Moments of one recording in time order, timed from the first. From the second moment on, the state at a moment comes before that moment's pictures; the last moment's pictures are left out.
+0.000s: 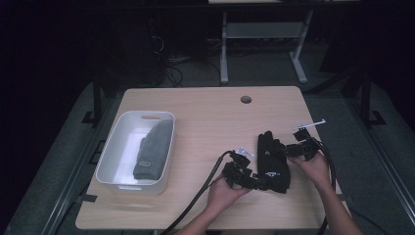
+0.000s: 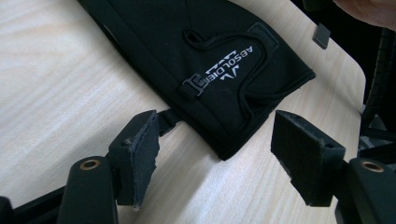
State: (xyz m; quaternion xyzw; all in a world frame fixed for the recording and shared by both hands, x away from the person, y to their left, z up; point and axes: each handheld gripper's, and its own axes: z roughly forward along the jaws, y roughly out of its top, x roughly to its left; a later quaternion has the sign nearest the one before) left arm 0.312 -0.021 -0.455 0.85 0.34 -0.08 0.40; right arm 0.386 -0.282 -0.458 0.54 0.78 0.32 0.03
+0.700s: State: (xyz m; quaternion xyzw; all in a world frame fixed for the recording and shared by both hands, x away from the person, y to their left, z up) left arm 0.322 -0.037 -0.465 0.84 0.37 -0.12 0.38; right arm 0.375 -0.281 -0.462 0.53 0.78 0.33 0.04
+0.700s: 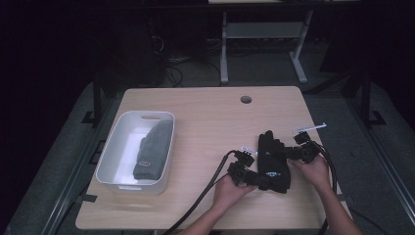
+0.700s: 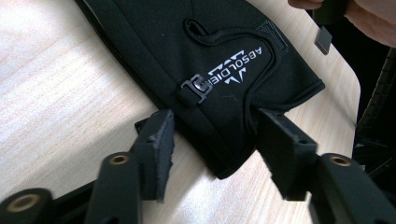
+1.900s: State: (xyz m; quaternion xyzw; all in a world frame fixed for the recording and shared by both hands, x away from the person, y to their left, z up) left arm 0.330 -0.025 -0.449 0.85 0.34 -0.12 0.38; right arm 0.367 -0.278 -0.442 0.52 0.77 0.36 0.04
